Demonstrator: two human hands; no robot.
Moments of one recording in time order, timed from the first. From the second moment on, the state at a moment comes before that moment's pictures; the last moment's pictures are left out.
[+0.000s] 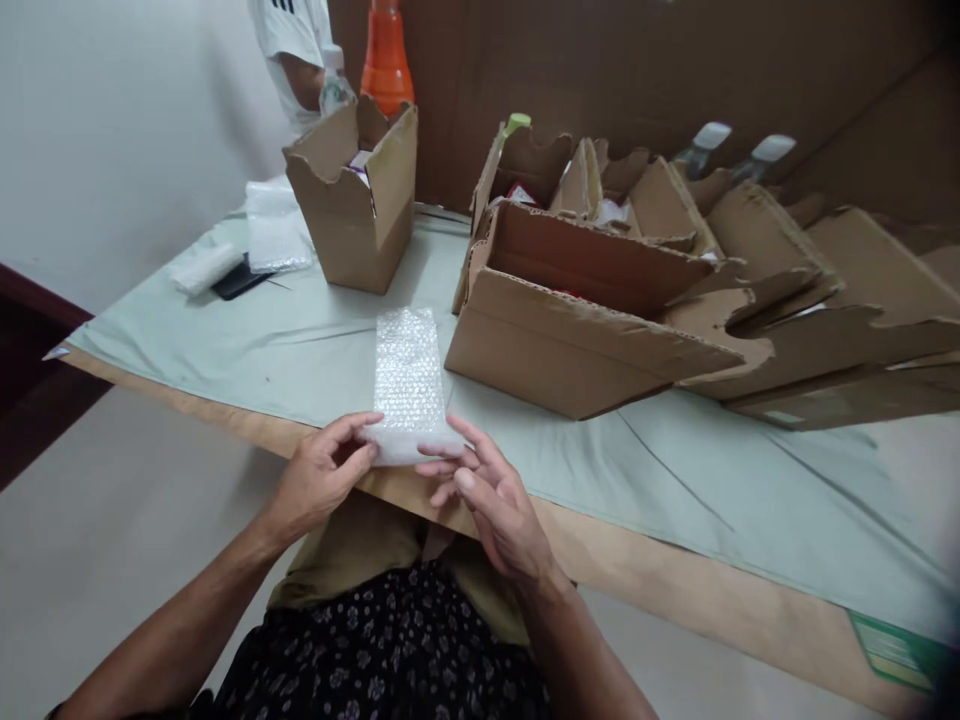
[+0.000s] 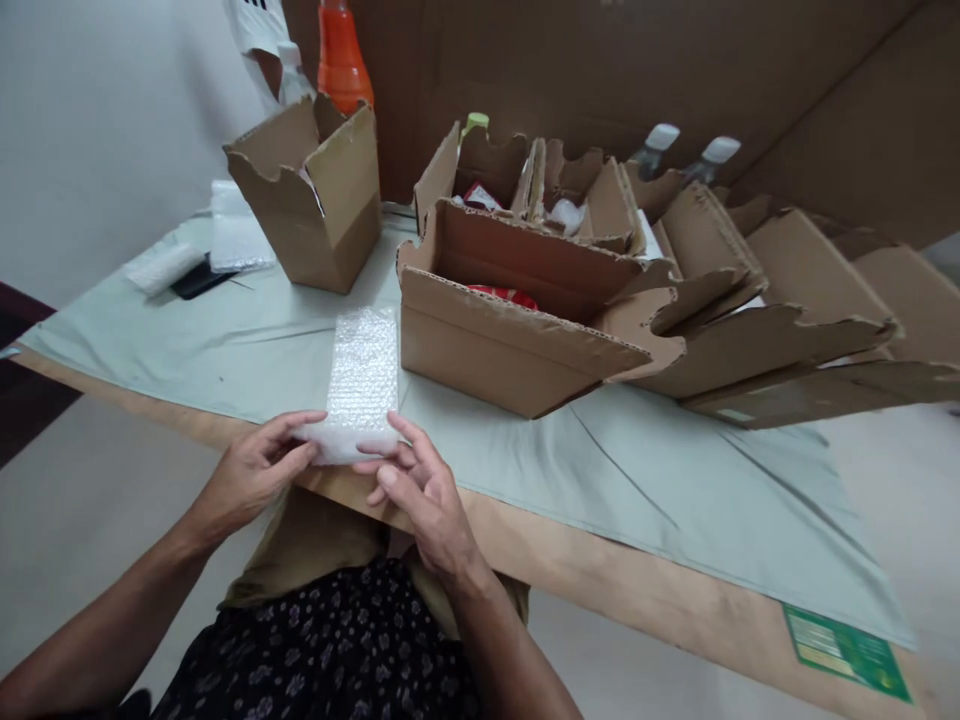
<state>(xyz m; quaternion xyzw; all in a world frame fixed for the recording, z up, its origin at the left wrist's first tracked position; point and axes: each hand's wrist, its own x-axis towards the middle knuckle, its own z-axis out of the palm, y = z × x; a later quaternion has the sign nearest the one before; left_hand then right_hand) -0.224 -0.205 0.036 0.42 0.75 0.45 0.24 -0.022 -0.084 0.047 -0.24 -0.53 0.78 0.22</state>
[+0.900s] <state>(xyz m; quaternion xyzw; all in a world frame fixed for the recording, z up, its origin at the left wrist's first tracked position) -0.218 -0.196 0.031 0.57 0.73 0.37 -0.01 -0.044 -0.053 0.023 -0.14 -0.96 0.19 0.17</state>
